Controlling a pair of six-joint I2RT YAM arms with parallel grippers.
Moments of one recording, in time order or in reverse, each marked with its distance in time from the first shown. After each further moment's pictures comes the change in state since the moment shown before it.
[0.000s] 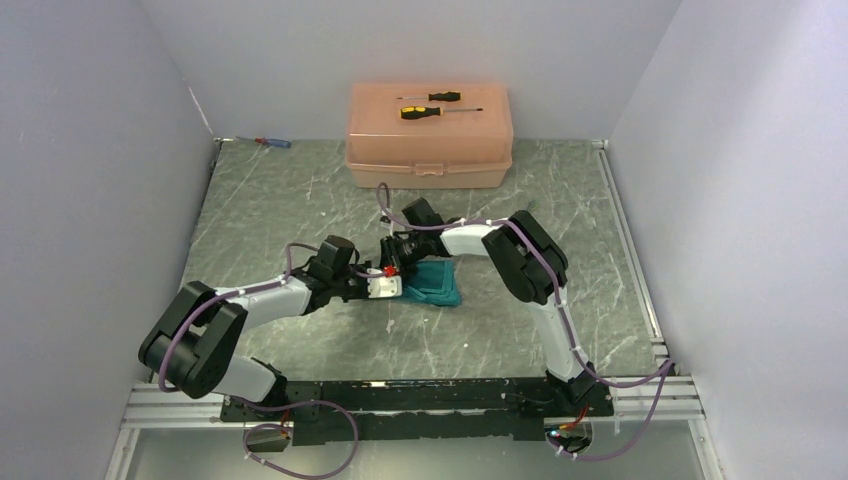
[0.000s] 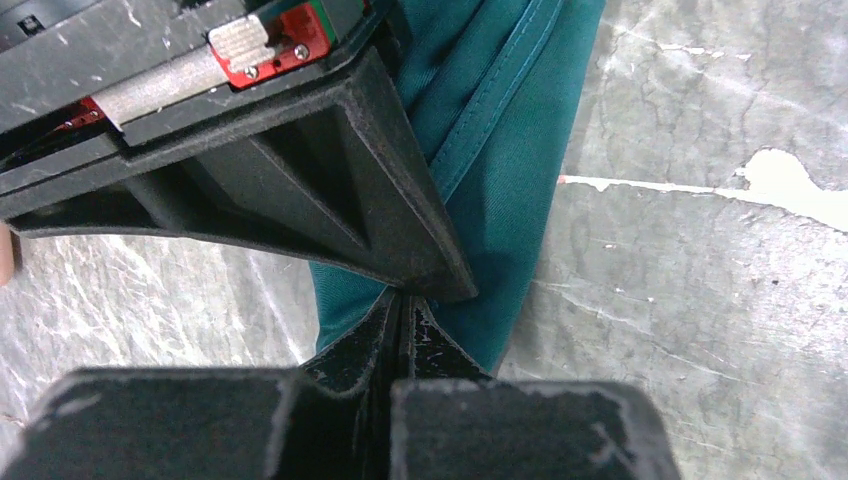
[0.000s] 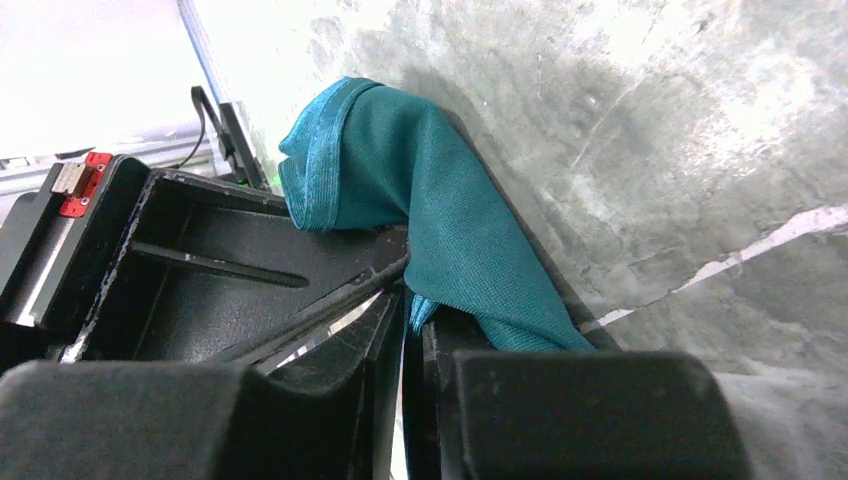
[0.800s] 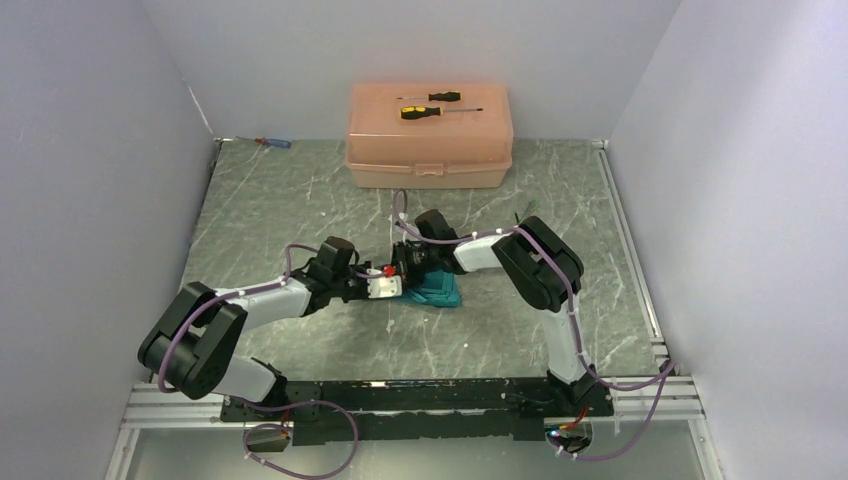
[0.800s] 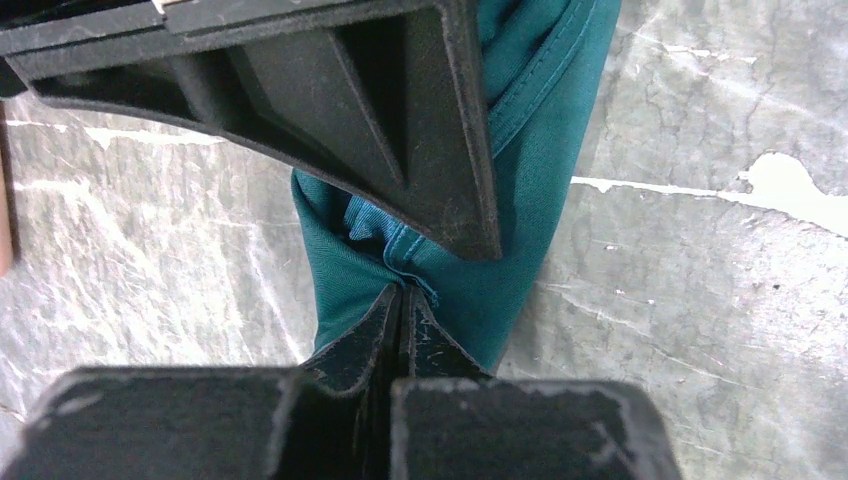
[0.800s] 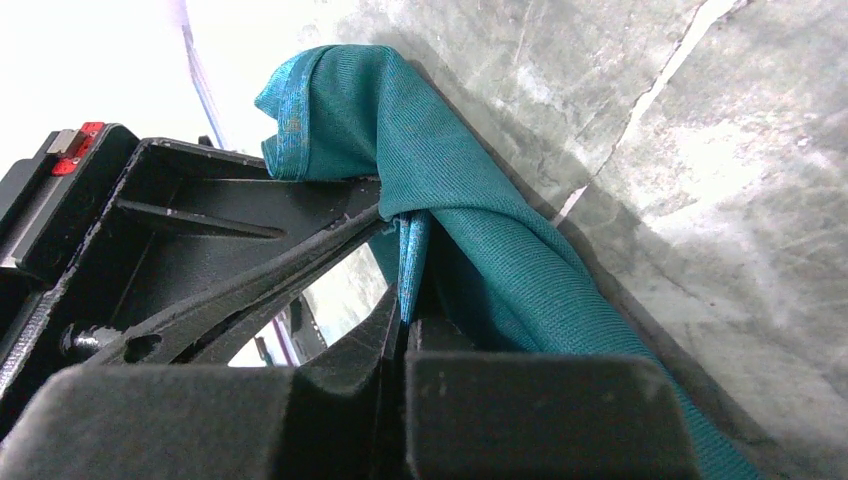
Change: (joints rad) left arm 0.000 -0.004 -0.014 0.019 -0.012 -0.009; right arm -0.003 -0.119 -0.258 0.293 0.112 0.172
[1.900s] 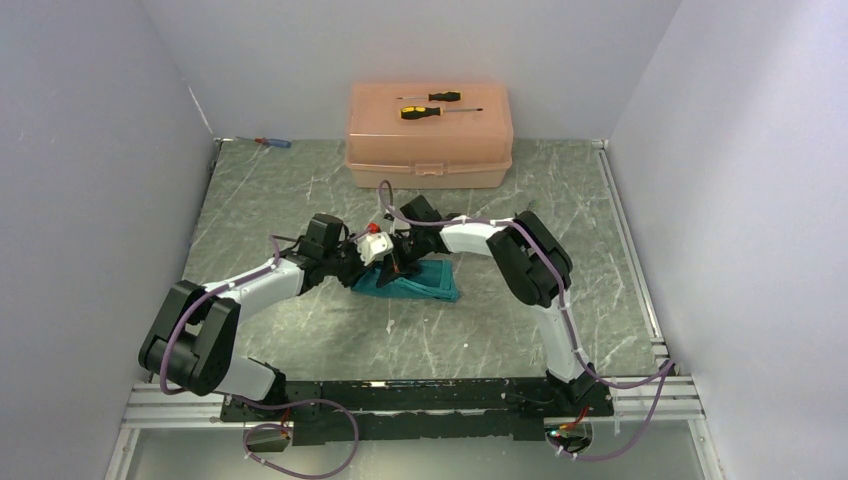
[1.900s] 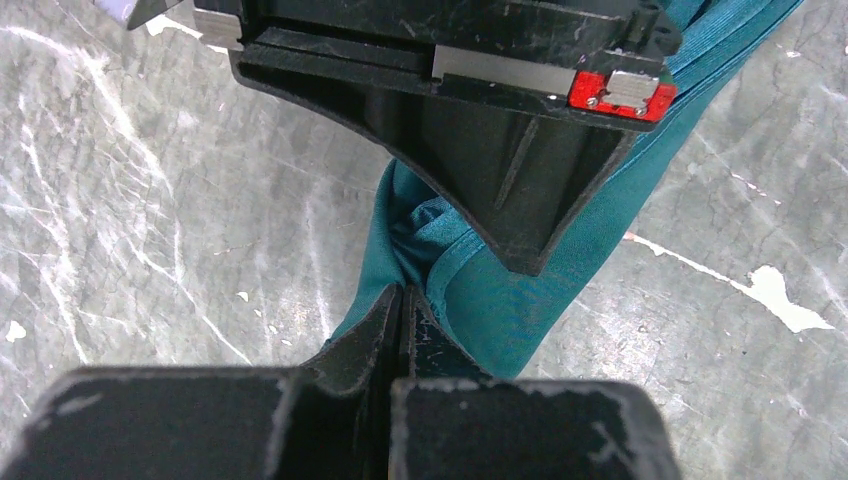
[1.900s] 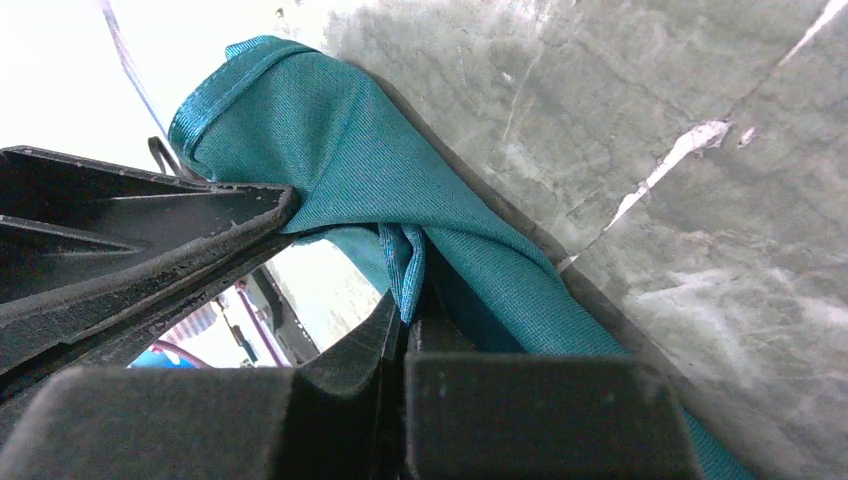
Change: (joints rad) left arm 0.112 0.005 0.150 -0.132 0.058 -0.365; right arm 0.012 0.076 0.275 -0.406 0.045 -0.133
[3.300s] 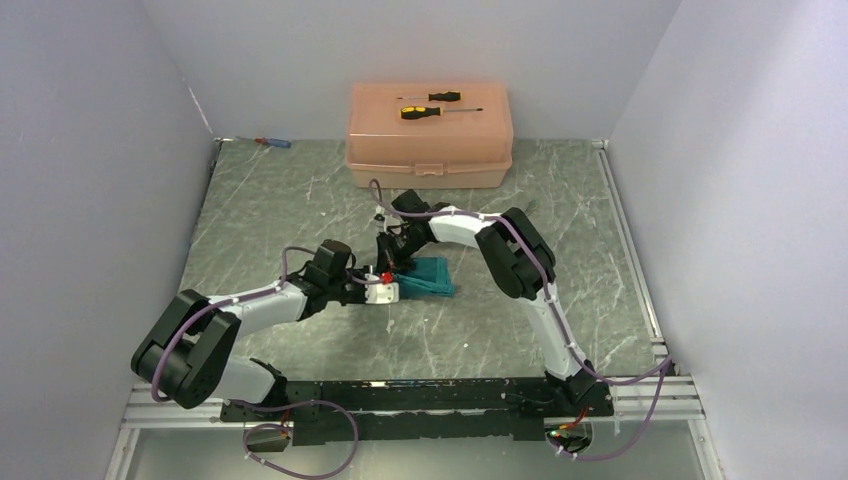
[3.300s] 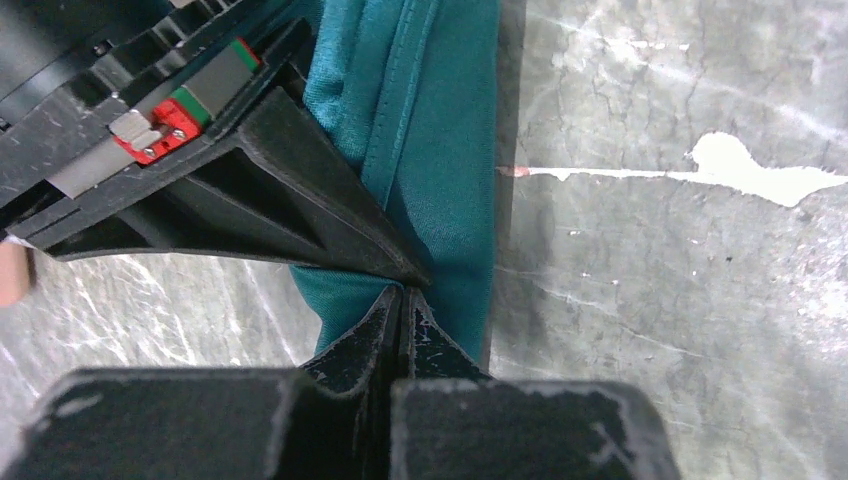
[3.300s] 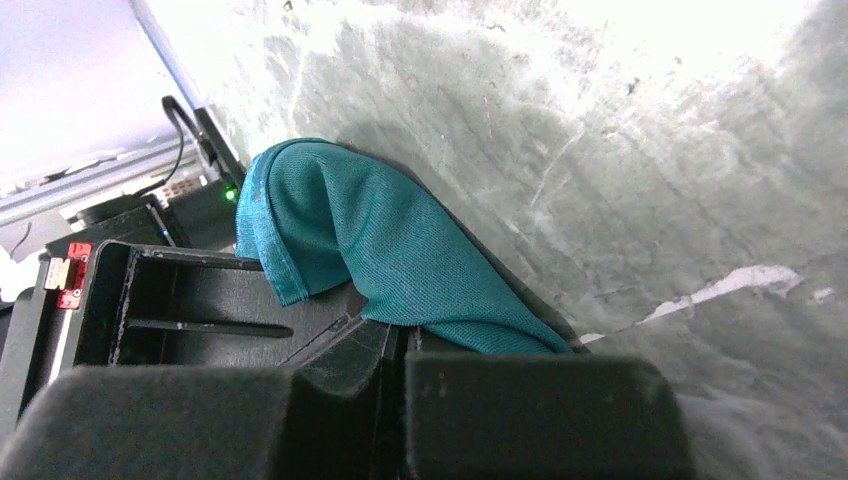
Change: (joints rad) left arm -0.114 -0.053 -0.172 0.108 -0.015 0.393; right arm 0.000 0.134 0.228 -0.233 -0.104 -0.084
